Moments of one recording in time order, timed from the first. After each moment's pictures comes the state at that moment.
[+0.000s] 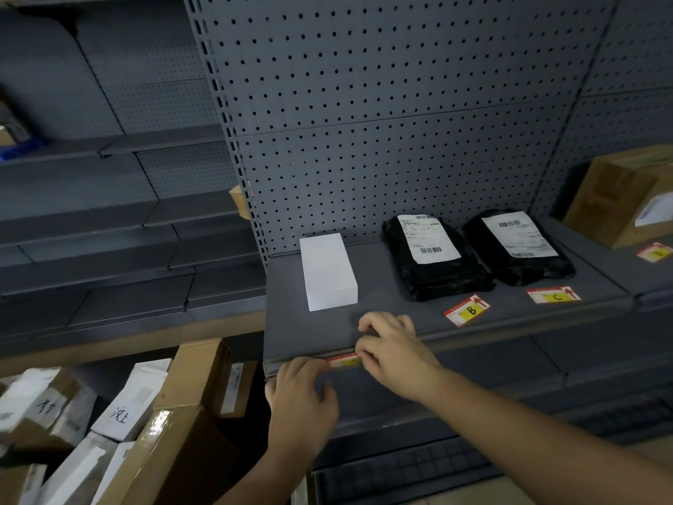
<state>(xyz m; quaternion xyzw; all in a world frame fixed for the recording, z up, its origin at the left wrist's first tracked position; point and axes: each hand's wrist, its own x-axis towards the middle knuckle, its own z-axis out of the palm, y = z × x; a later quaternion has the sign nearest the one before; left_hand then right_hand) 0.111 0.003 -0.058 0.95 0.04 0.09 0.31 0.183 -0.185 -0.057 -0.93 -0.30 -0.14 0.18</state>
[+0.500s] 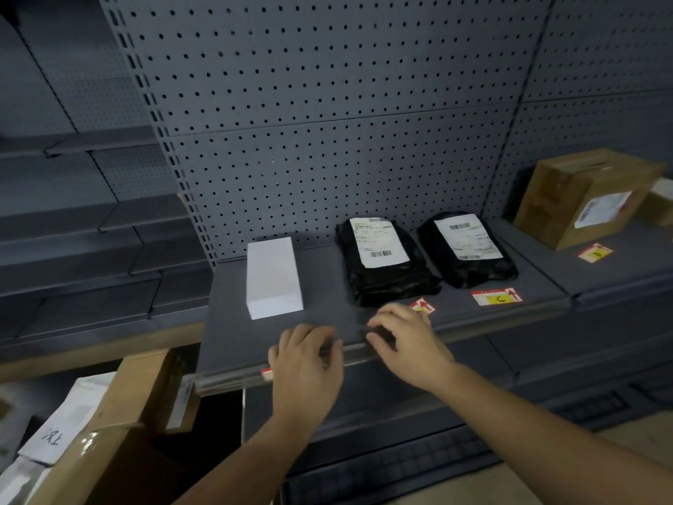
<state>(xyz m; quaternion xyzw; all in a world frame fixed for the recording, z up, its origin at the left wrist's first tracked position) 0.156 -0.100 -0.042 0.93 -0.02 0.21 0.29 0.195 -0.296 -0.047 -0.94 -0.18 -0.15 0.25</state>
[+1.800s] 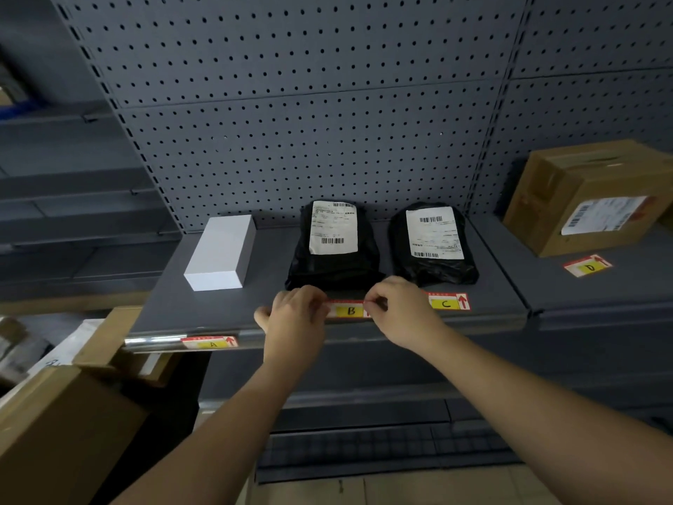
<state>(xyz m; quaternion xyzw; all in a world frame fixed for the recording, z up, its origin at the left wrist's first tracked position) 0.193 -0.238 -0.031 0.94 0.07 0.20 0.27 0.245 -0.425 -0.026 -0.93 -0.20 -0.03 0.31</state>
